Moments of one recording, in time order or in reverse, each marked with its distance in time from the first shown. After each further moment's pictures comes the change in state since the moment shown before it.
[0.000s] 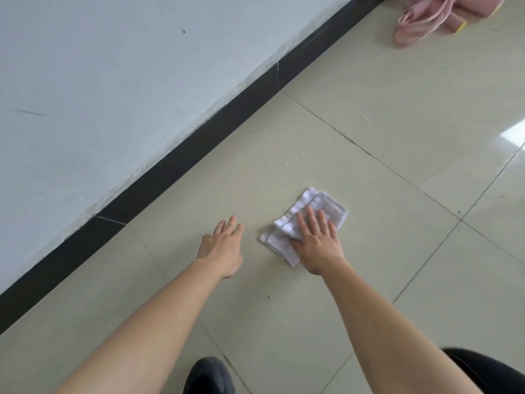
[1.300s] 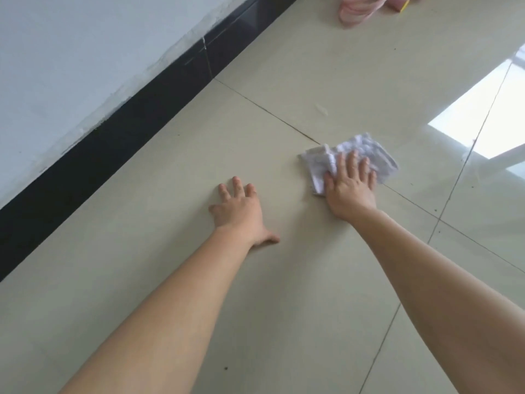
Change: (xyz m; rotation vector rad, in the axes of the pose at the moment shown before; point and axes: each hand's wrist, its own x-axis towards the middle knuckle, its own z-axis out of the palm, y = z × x) left_hand 0.152 0.126 -0.044 -0.043 0.076 0.083; right_hand 0.103 0.135 -0.088 0.092 0.285 0.414
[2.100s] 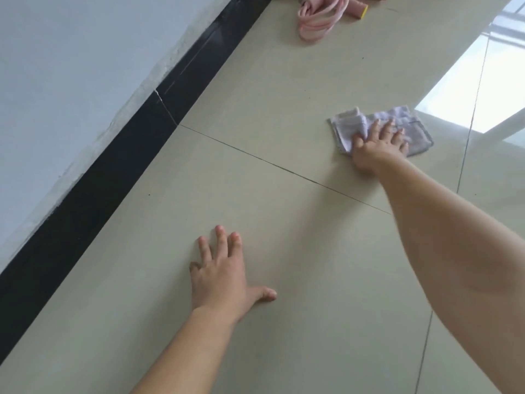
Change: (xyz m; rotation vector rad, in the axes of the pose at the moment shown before) left_hand 0.011 -0.002 0.003 0.067 0.013 0.029; right_hand 0.148 0.061 -0.072 0.065 0.003 0.403
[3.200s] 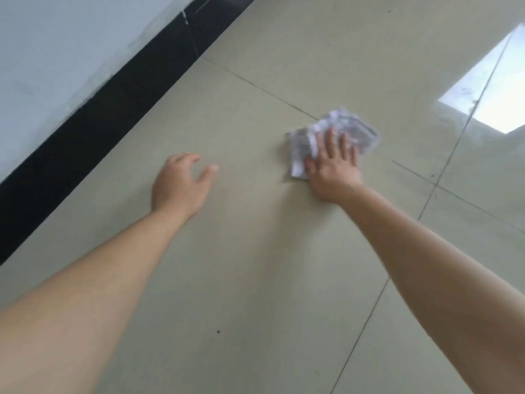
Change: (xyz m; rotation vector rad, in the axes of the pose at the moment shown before) left_hand -0.026 -0.055 0.001 -0.509 0.501 -0.058; right_hand -0.166 0.023 0.088 -0.040 0.080 -0.566
